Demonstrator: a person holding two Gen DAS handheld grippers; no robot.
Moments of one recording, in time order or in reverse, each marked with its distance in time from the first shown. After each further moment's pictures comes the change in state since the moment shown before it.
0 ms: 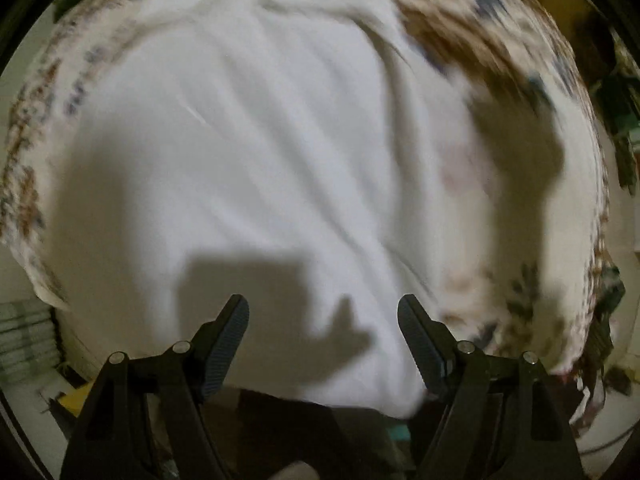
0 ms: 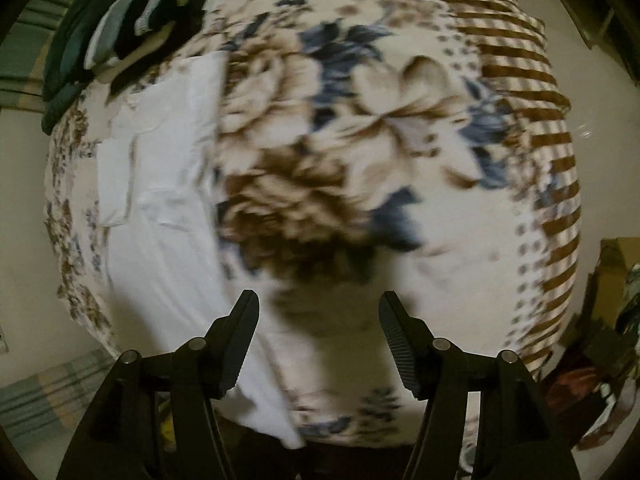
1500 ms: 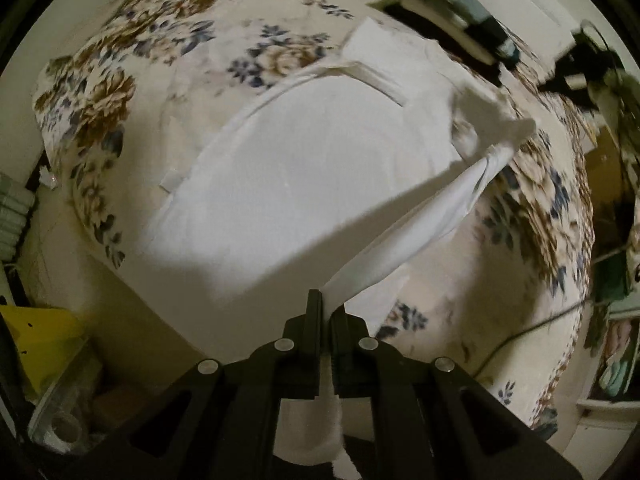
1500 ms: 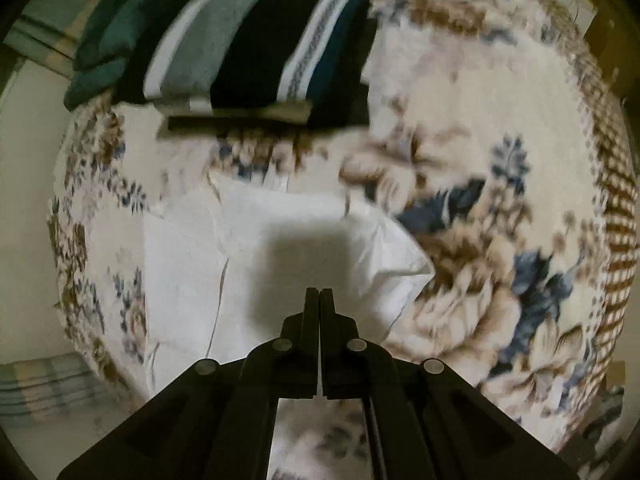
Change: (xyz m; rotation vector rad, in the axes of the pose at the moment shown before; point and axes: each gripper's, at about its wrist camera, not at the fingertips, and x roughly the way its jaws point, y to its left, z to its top) left arm -0.063 0.205 -0.016 -0.487 -0.253 -0.123; right arm 0.041 0.278 0.206 -0.177 -0.014 -0.044
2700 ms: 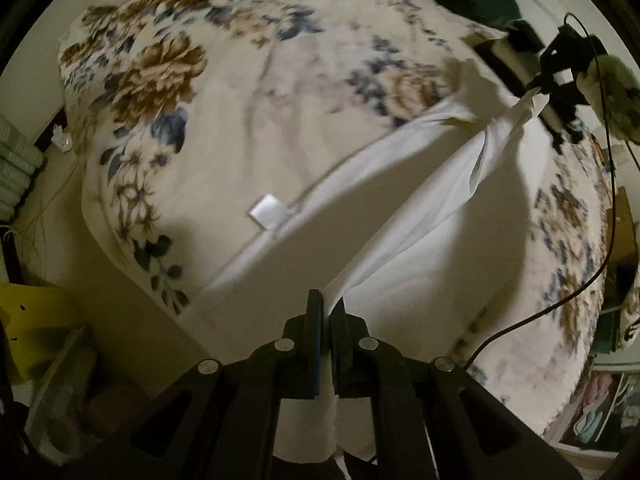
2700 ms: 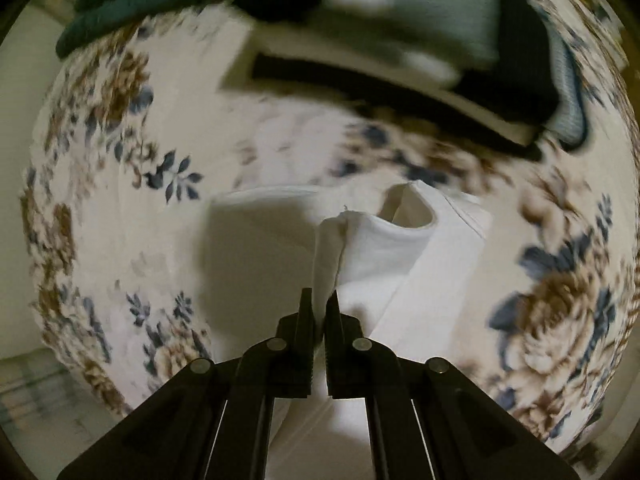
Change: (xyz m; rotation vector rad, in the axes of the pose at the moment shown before) left arm 0.032 0.130 0.042 -0.171 -0.006 0.000; right arm 0.095 0.249 0.042 -0.126 -0.014 -0.171
